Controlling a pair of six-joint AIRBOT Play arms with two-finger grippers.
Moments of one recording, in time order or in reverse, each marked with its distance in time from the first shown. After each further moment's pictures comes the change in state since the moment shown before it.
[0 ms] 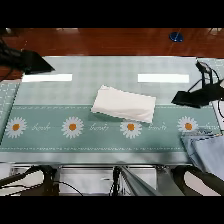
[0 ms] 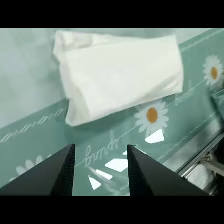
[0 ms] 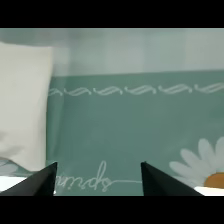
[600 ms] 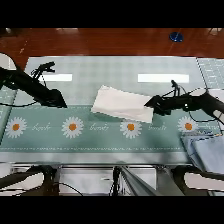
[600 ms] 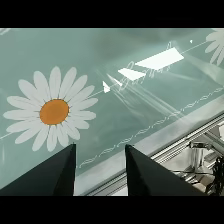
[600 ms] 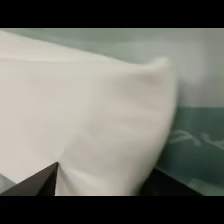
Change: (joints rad) left arm -0.162 -0.001 -0.285 0.248 0.001 -0.087; right arm 0.160 -0.326 -0.128 0.608 -0.256 -0.164
